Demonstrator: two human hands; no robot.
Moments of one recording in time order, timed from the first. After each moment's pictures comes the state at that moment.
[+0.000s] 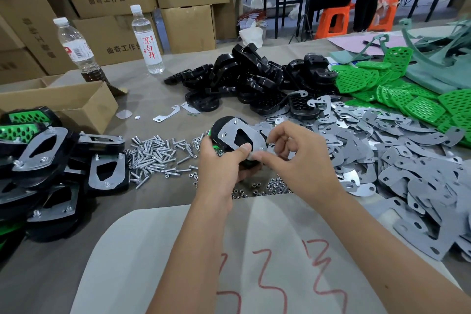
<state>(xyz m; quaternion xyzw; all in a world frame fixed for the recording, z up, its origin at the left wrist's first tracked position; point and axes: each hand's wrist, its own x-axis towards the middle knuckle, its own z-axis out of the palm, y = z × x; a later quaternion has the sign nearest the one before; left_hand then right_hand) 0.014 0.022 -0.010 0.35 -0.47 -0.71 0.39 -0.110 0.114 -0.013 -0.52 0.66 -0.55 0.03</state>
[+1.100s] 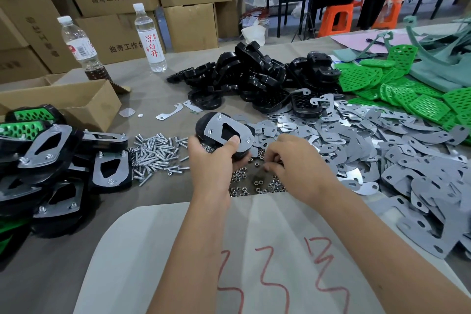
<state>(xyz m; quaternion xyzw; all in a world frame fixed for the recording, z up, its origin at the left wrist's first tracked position) 0.018 0.020 -0.004 0.38 -0.41 -0.68 0.47 -0.111 0.110 -0.012 -0.56 0.79 -0.26 0.05</state>
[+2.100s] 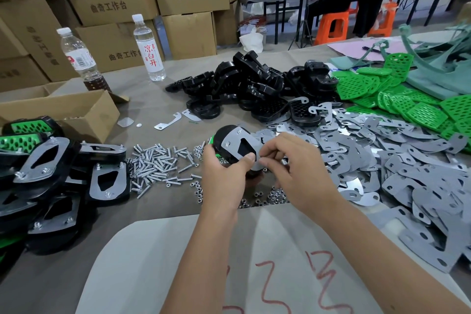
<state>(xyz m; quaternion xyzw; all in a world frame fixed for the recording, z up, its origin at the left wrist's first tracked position) 0.012 0.029 -0.010 0.40 -0.53 -0.64 0.40 -0.108 0.110 -0.013 -0.57 0.65 -0.50 -0.01</state>
